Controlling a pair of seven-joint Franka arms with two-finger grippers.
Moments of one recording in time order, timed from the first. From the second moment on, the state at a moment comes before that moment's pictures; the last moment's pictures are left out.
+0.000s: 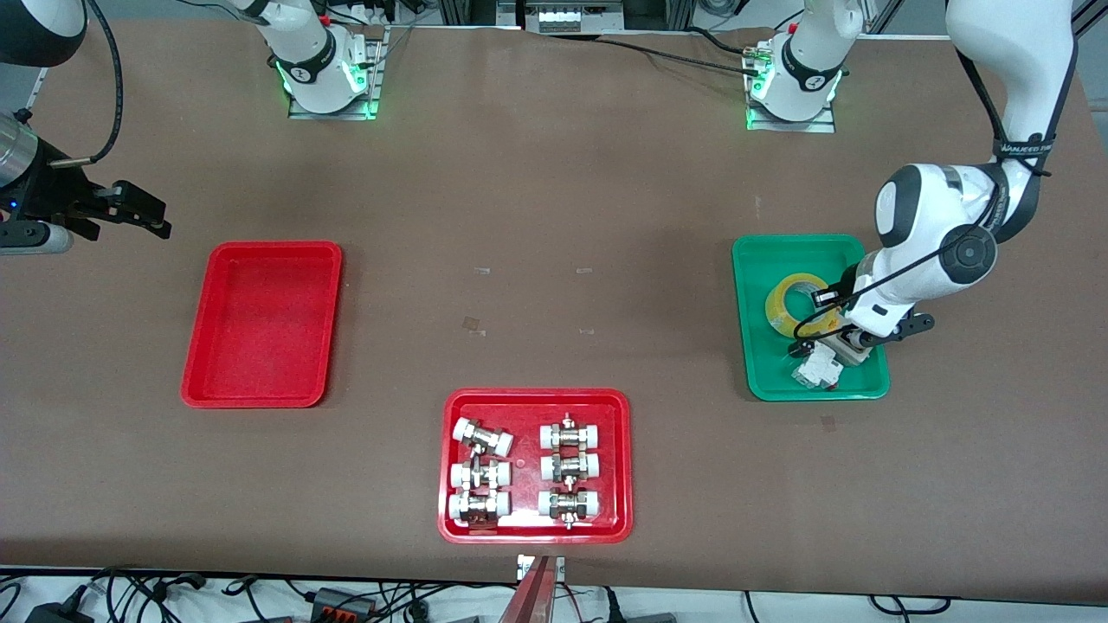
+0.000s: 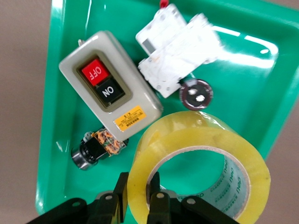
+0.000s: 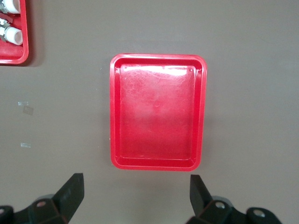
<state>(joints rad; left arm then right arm) 0.05 0.27 -0.10 -2.10 -0.01 2.19 -0.34 -0.04 -0.01 0.02 -1.73 0.01 1.72 -0.05</state>
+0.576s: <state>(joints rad) 0.05 0.15 -0.18 -1.69 -0.08 1.70 -0.34 -0.04 -0.01 0.02 -1.71 0.01 1.70 -0.05</state>
